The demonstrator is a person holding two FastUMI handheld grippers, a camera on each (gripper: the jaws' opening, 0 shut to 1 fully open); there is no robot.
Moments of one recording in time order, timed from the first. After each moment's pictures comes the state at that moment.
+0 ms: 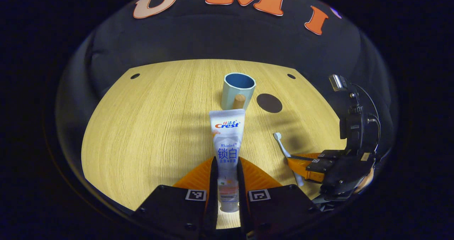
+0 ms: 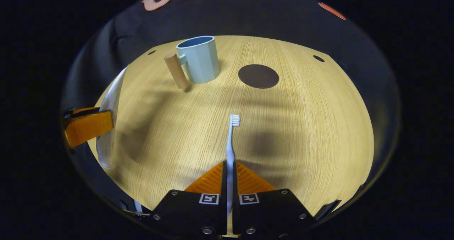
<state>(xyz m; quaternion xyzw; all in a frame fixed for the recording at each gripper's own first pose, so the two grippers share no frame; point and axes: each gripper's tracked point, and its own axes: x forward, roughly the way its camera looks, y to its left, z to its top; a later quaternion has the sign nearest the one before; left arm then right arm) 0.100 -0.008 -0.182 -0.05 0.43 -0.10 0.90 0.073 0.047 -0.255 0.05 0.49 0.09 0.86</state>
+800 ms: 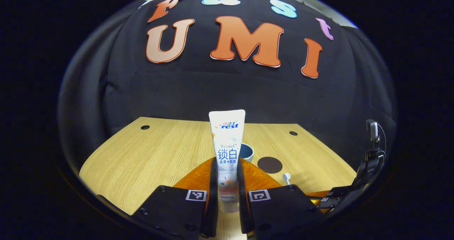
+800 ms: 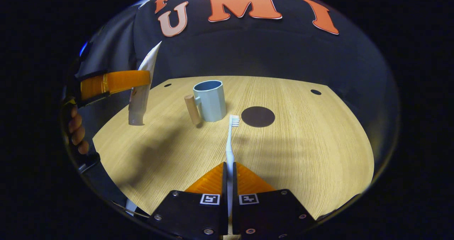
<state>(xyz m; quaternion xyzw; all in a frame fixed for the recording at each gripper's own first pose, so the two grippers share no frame) 0.201 -0.010 -0.125 -0.08 0.17 -0.05 0.98 0.097 0.038 -0.203 0.05 0.32 0.11 0.94</state>
